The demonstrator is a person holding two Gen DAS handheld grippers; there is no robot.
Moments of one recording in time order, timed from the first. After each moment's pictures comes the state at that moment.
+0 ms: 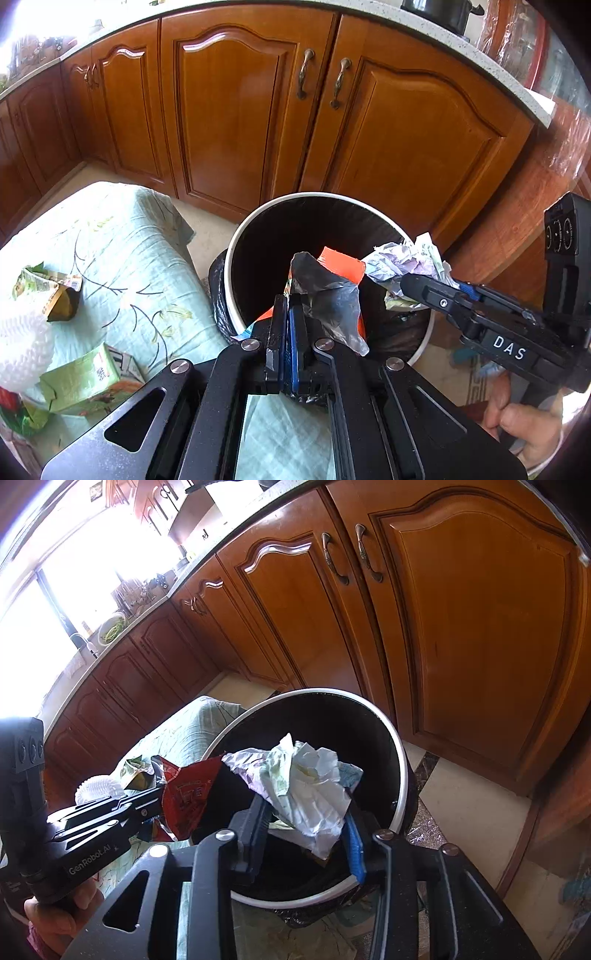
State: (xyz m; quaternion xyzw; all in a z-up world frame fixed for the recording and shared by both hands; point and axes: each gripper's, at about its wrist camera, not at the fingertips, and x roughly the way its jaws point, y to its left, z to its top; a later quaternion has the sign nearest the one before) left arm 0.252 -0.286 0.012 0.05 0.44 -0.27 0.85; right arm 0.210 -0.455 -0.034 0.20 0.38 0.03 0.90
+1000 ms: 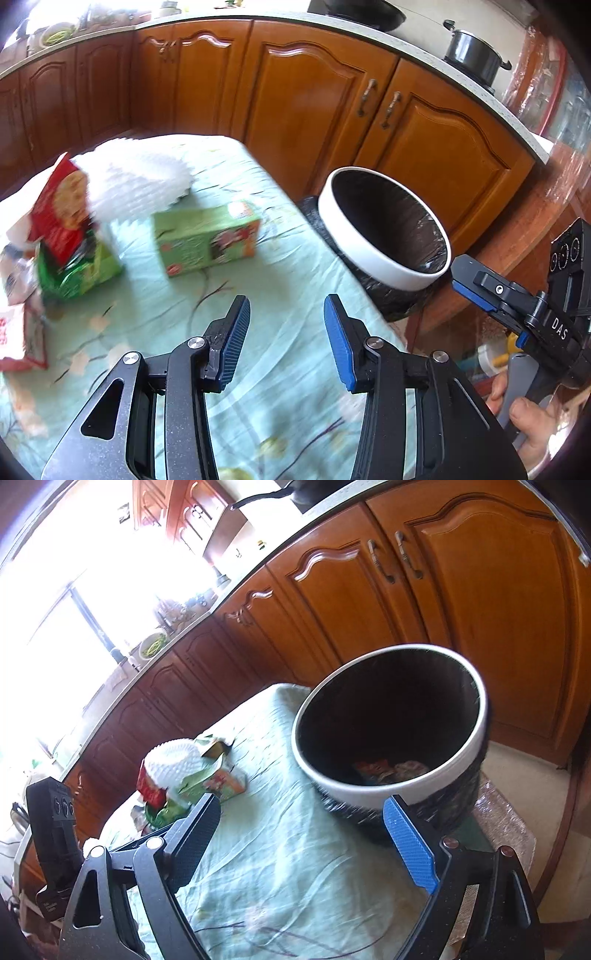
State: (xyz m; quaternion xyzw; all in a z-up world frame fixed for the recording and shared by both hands) left arm 0.163 -0.144 -0.004 -0.05 0.42 -0.21 0.88; right arm 0.133 -0.368 -0.044 0.24 0.33 0.09 0.91
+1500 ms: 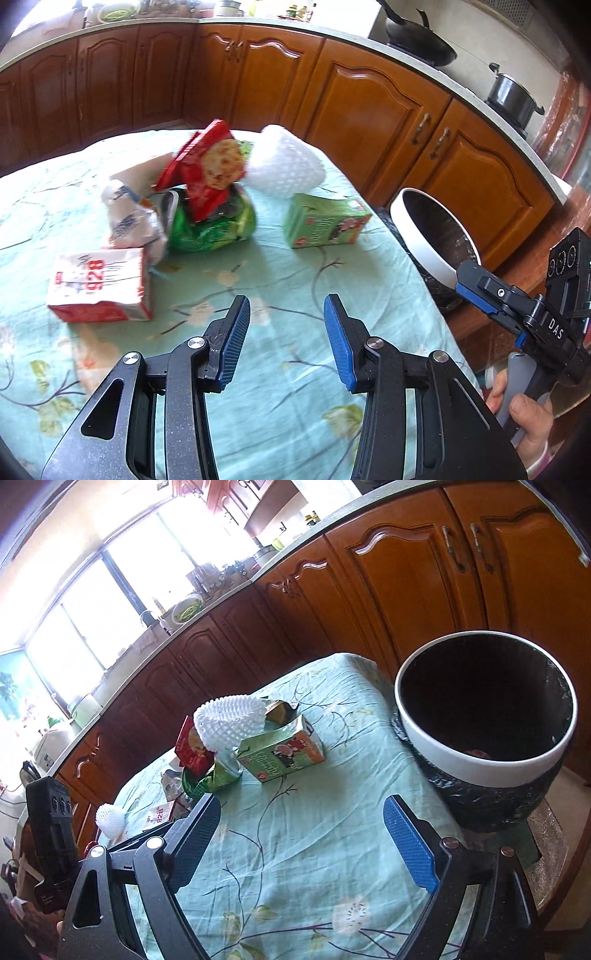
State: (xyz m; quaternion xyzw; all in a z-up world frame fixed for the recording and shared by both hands) left arm 0.136 -0.045 -0.007 -0.09 0.42 -0.14 0.89; right arm 0.143 -0.282 -0.038 0.18 0.35 0.16 0.91
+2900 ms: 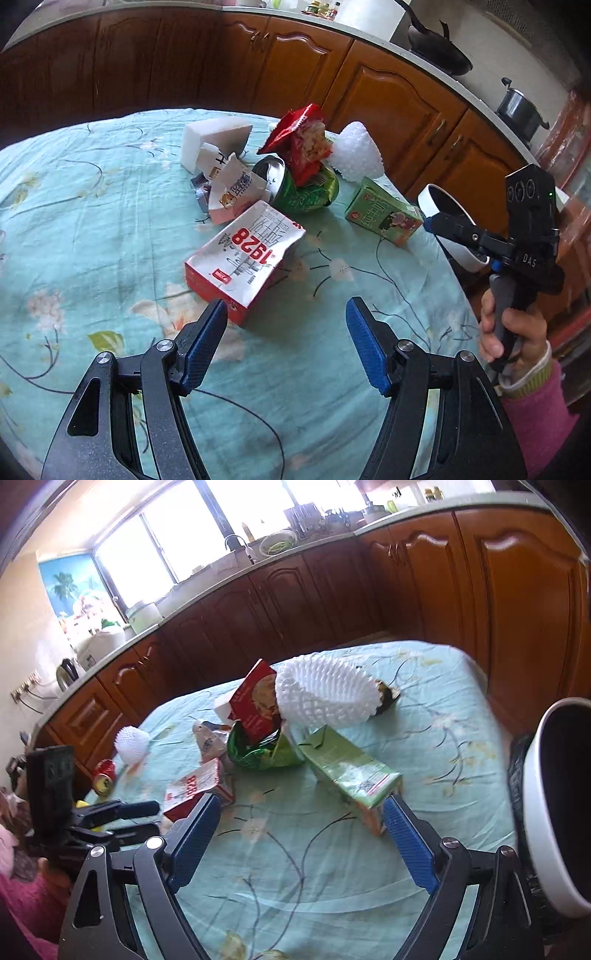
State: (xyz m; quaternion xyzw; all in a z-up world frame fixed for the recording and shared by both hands) left arm 0.117 0.037 -0.026 -0.11 0.43 -0.14 0.88; right arm 0.197 -0.214 -0.038 0.03 0.37 0.30 0.88
